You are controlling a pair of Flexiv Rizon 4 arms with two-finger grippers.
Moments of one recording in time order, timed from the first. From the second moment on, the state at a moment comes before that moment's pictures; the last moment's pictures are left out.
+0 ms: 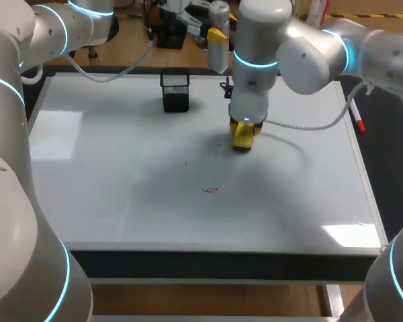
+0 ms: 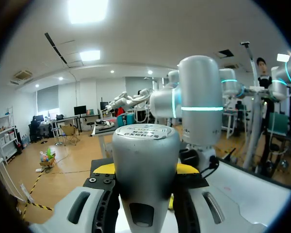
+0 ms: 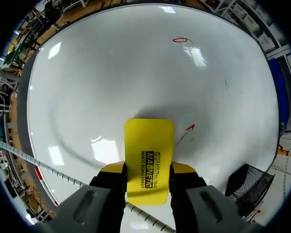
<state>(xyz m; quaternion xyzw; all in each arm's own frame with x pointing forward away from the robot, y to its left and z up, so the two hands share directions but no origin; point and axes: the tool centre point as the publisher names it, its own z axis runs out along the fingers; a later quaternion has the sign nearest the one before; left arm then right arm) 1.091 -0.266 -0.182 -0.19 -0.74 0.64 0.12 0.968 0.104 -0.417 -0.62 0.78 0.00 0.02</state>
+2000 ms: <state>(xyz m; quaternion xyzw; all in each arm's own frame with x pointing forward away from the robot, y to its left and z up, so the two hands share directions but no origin) 1.091 -0.266 -0.182 -0.19 -0.74 0.64 0.12 0.946 0.145 -0.433 -0.66 0.75 0.00 0.01</state>
